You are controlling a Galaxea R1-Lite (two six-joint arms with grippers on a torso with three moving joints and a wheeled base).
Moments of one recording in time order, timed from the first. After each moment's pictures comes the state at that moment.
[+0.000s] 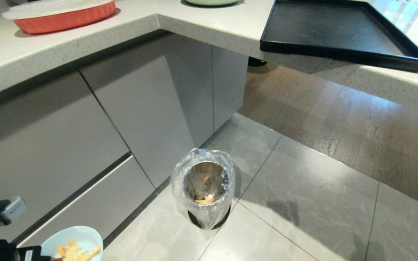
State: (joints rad) left arm 0.22 1.20 -0.43 0.27 -0.15 0.02; right arm 0.00 0.00 0.00 -0.01 -0.06 0.10
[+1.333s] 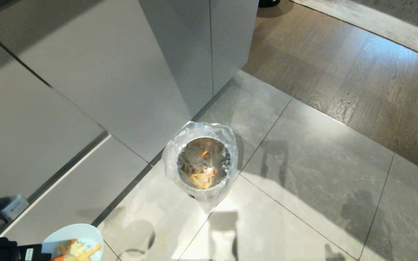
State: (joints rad) left arm 0.21 1.19 -0.44 0.27 -0.15 0.03; right arm 0.00 0.00 0.00 -0.01 -0.06 0.10
